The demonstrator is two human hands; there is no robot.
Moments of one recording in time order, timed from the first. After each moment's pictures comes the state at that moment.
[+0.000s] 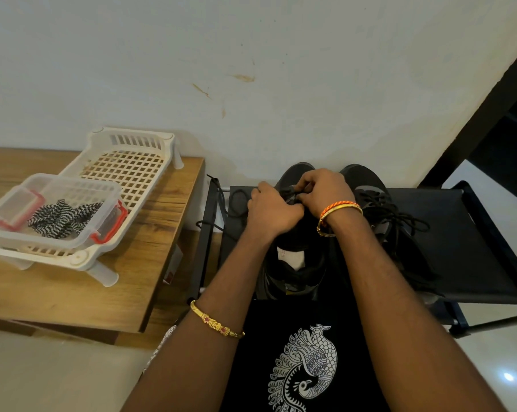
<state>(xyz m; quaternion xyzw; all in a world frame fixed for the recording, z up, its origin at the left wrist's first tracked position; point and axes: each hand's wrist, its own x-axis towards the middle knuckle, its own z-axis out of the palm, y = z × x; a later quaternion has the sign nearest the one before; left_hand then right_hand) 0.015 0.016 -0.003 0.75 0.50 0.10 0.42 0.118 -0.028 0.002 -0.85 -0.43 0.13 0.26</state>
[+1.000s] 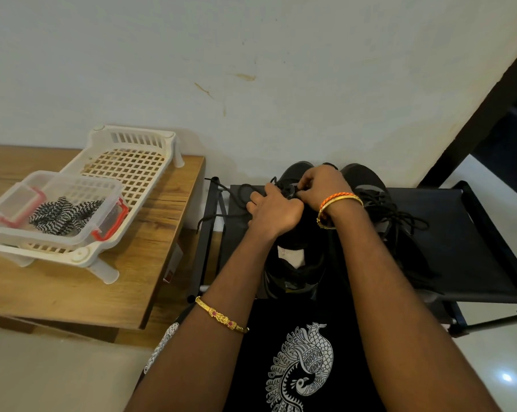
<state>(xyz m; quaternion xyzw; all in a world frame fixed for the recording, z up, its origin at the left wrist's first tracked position) 0.018 0.011 -0.001 0.74 0.52 0.04 0.44 0.126 -0.021 0.003 -0.86 -0.44 0.16 0.22</state>
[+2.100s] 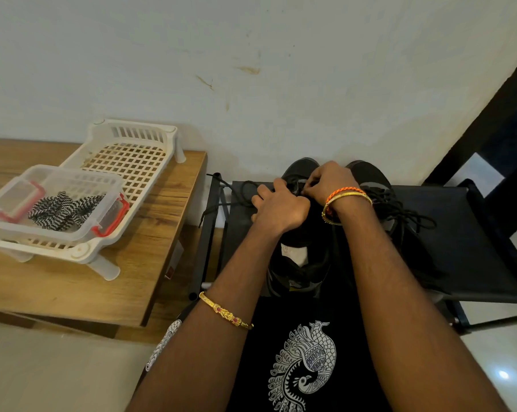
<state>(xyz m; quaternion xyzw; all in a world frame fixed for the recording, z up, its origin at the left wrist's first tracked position) 0.019 0.009 0.004 0.76 0.49 0.02 0.42 0.124 -0.022 0.006 -0.87 -0.40 0.18 0.22</state>
